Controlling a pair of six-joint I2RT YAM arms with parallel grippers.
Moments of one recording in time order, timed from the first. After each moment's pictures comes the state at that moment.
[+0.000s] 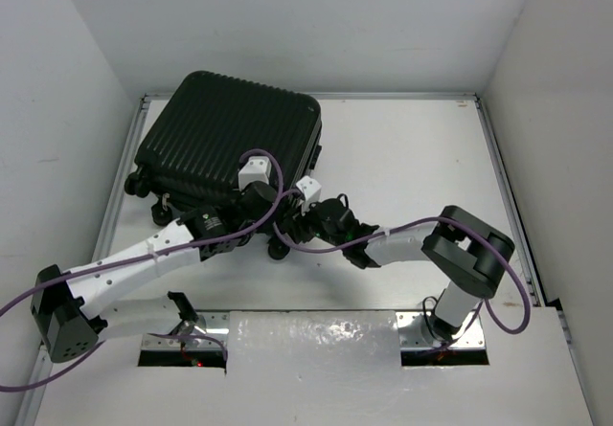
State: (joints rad) left arm -0.89 1.10 0.91 -0.63 -0.52 -0.69; right arm 0.92 1.67 0.63 0.70 0.02 0.20
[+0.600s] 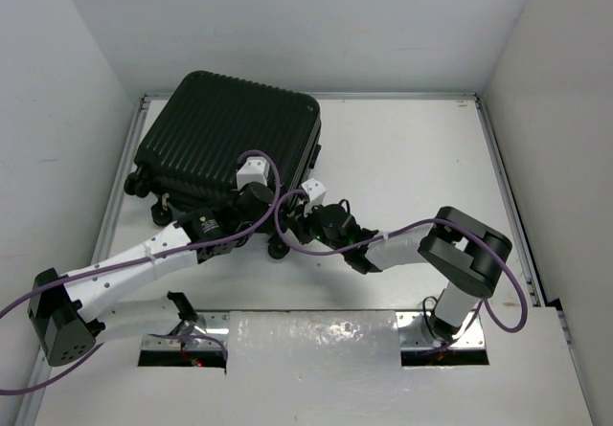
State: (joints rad) left arm -0.88 1.07 0.87 -0.58 -0.50 -0.67; right arm 0.95 1.70 0.59 0.81 0.11 0.29
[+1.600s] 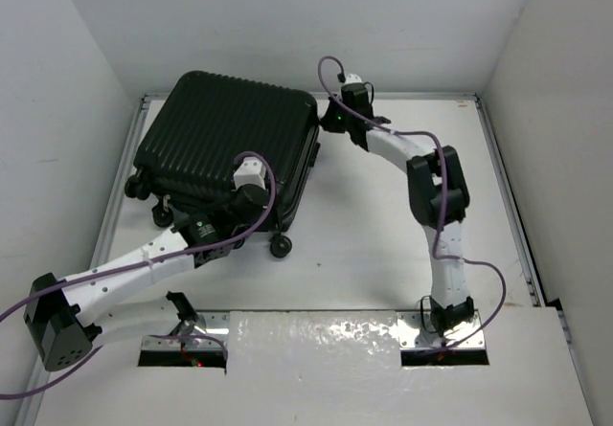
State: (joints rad) left arm -0.87 1.04 0.81 -0.47 -0.45 -0.67; right arm 0.37 2.20 1.64 0.06 -0.04 0.41
